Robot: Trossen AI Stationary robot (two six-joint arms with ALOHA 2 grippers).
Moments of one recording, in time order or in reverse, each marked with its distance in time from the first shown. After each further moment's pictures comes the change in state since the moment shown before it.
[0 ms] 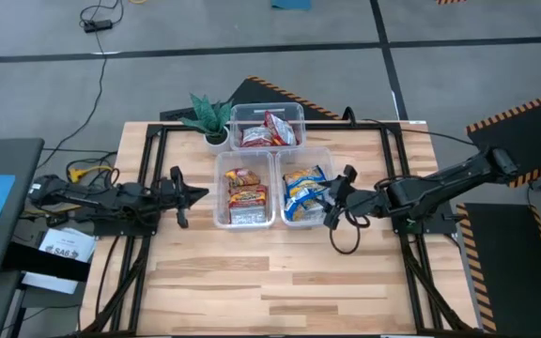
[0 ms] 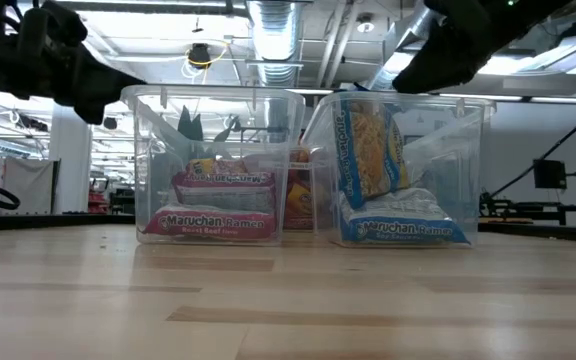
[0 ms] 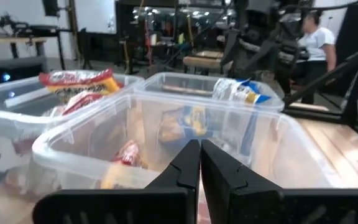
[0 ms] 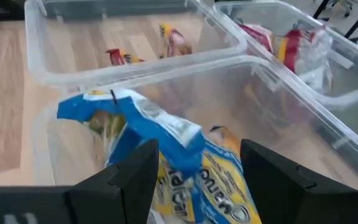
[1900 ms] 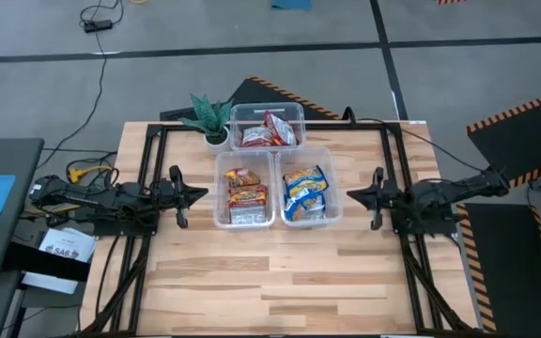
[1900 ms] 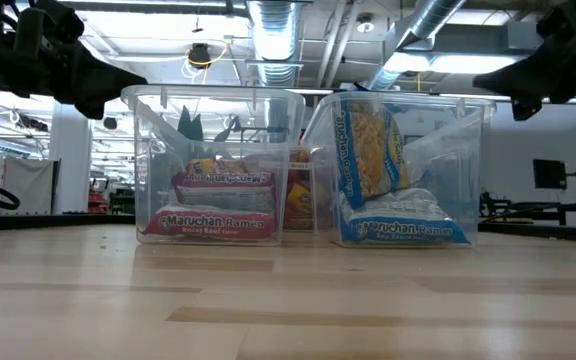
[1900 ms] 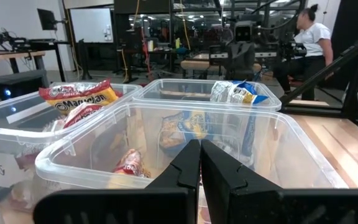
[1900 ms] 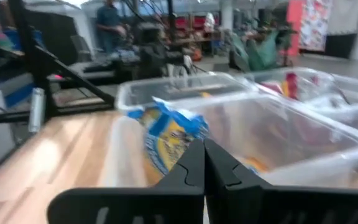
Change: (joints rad) left arm 0.000 -0.024 -0.004 -0.007 0.015 0.072; right arm 0.038 -1.025 -0.613 0.185 -0.181 -0.173
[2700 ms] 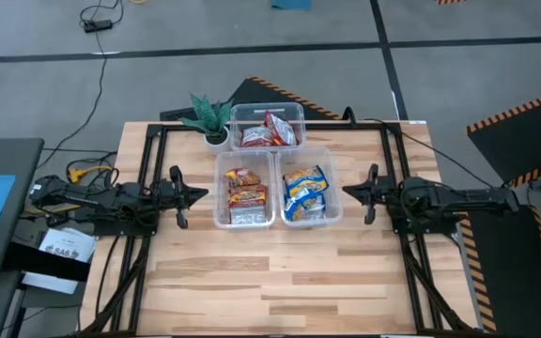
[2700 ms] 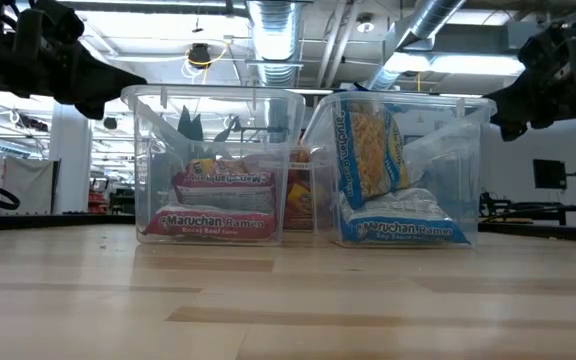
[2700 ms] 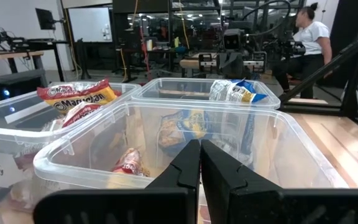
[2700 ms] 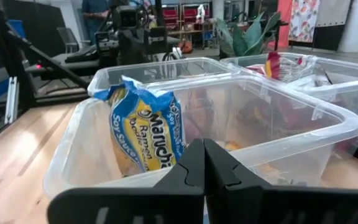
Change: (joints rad) left arm 0.000 0.000 0.000 -0.004 0.005 0.000; right arm -0.310 0.020 -0.079 0.052 -0.268 -0.005
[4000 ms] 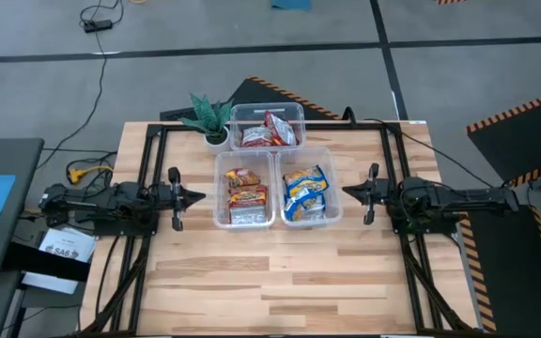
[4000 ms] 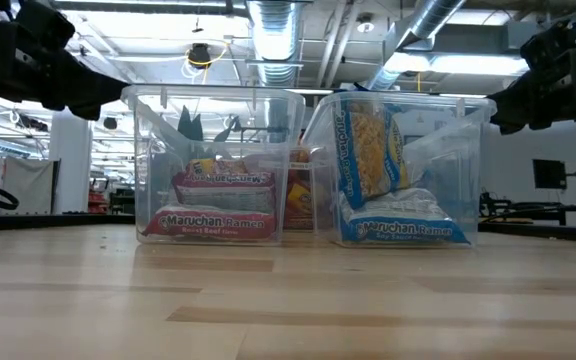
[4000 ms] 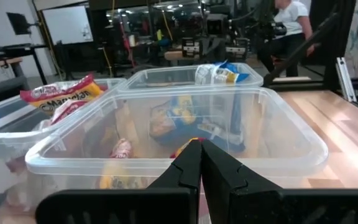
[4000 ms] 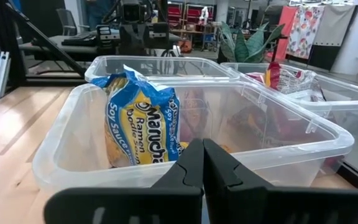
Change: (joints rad) left arm 0.039 -0.203 0.011 -0.261 0.116 0.064; right arm 0.003 0.003 -0.002 -0.017 0.002 -0.128
